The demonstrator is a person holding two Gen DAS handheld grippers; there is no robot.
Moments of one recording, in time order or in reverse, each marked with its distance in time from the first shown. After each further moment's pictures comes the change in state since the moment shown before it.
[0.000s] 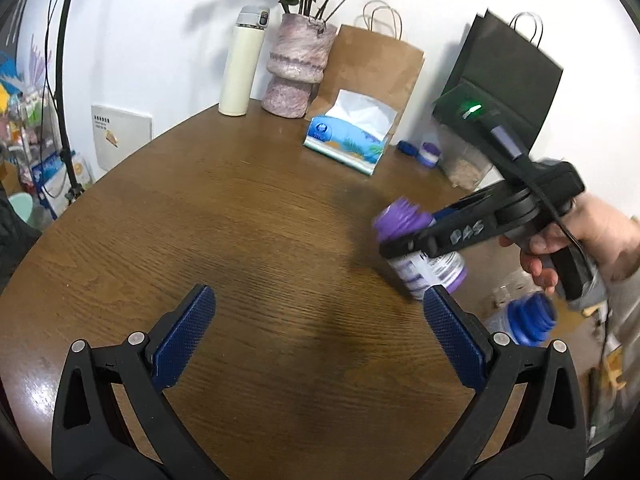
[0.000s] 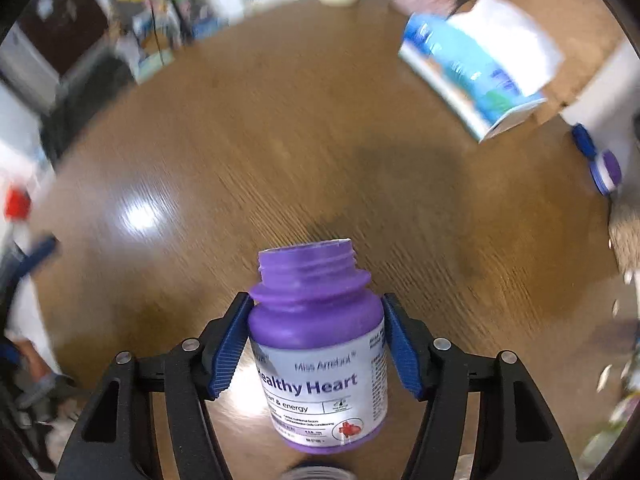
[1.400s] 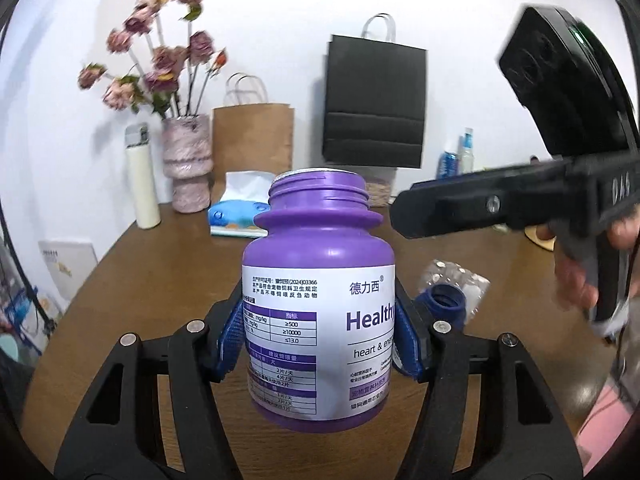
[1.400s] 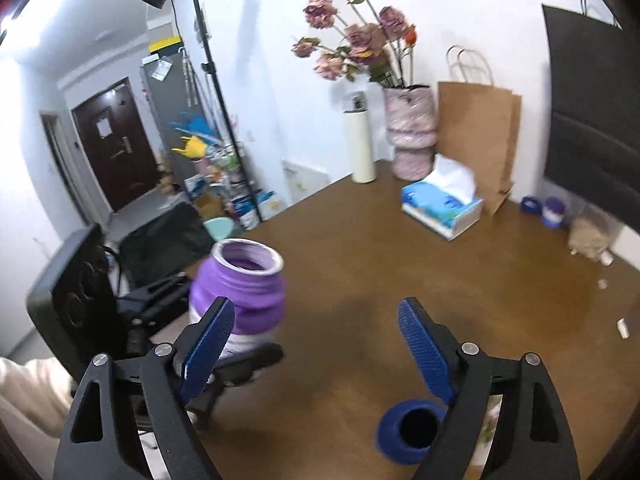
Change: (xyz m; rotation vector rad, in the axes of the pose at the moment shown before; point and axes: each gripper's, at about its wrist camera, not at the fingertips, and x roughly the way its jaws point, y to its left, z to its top) left arm -0.043 -0.079 -0.007 0.391 -0.207 -0.153; right arm -0.155 0.052 -0.154 0.041 -0.646 0.081
